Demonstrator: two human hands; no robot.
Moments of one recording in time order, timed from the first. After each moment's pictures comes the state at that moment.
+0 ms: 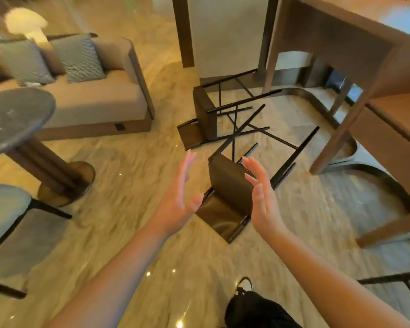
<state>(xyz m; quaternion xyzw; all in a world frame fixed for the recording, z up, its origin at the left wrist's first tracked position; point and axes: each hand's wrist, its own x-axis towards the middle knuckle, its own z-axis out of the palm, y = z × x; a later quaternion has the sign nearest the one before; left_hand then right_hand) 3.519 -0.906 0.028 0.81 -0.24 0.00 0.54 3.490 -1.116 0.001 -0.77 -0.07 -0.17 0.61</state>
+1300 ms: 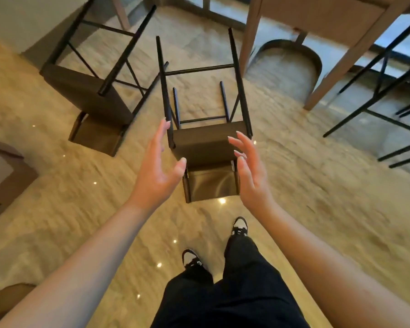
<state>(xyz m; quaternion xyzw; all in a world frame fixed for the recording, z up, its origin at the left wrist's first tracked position) 3.940 -0.827 -0.085 0.73 -0.47 -0.20 0.45 3.750 -0.933 -0.106 -0.69 0.35 -0.33 0.53</state>
